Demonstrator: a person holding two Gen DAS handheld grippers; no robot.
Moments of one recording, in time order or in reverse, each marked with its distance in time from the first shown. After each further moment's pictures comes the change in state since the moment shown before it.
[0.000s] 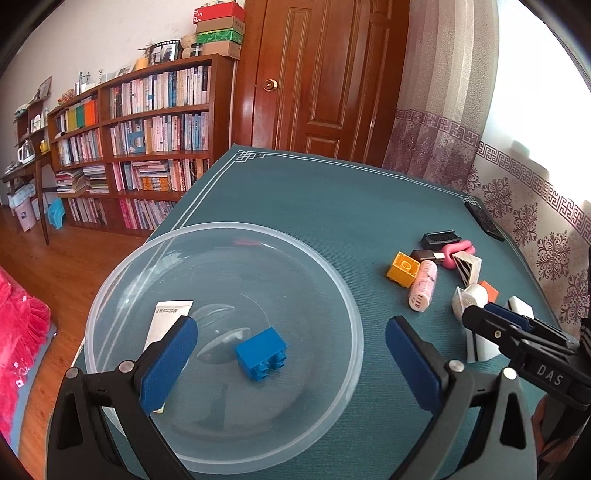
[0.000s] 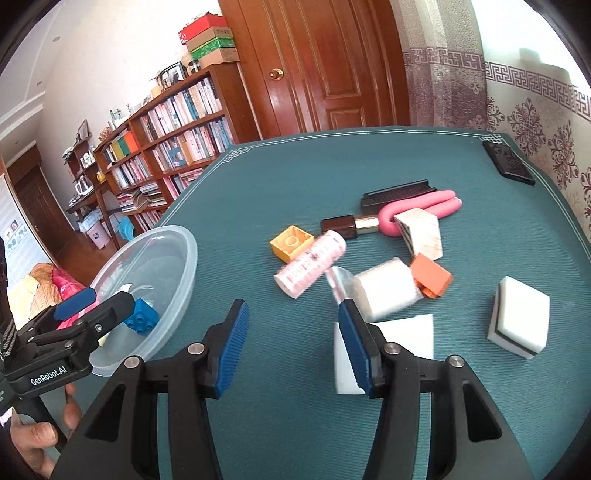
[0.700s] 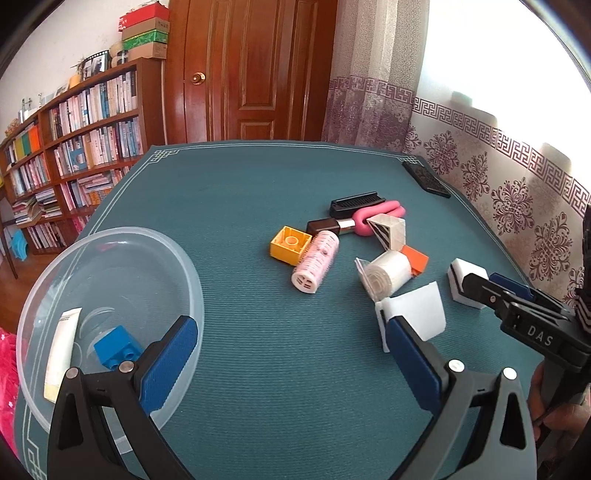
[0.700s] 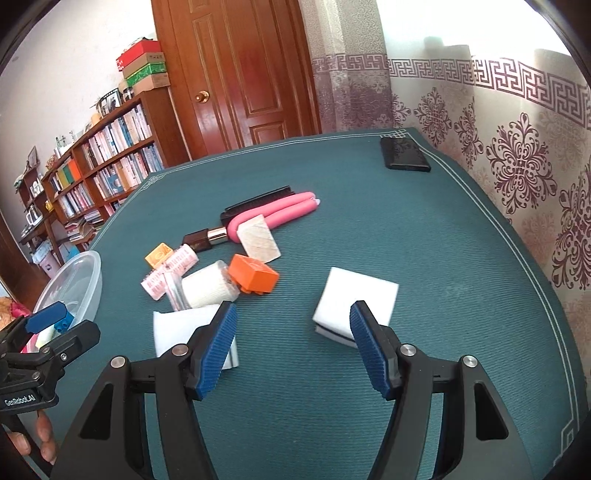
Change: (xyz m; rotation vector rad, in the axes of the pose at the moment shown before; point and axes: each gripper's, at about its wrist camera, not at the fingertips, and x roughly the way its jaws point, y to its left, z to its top) left arm 0.012 -0.105 -0.007 0.153 0.066 -0.132; right arm -0.042 -0.105 -0.011 0.101 -0.070 -0.213
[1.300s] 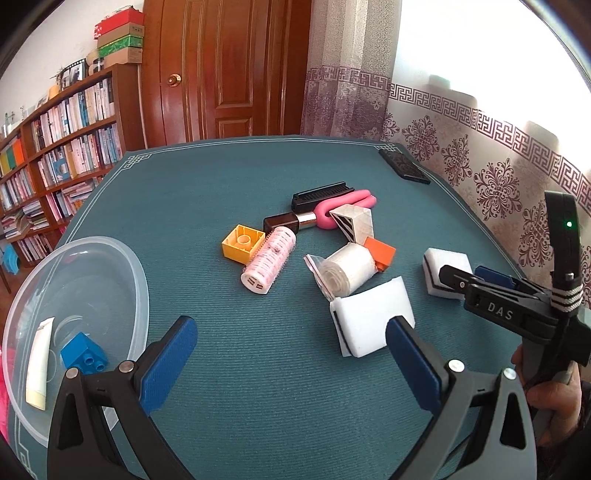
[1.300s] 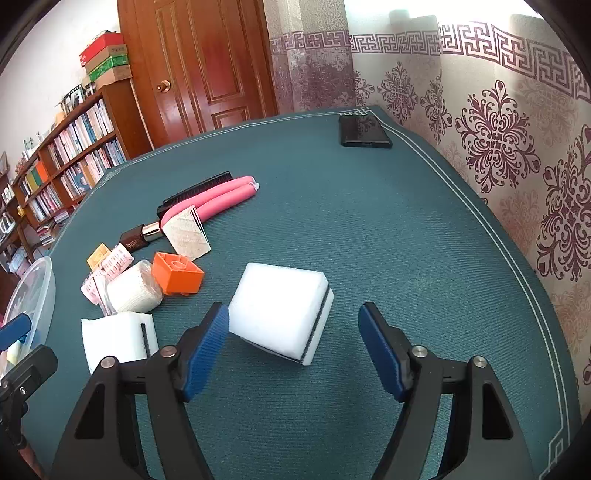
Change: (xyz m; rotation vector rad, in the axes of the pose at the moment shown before) left arm 0.009 -0.036 0.002 0.054 0.020 -0.028; right arm 0.030 -0.036 0.005 0.048 0.069 -0.099
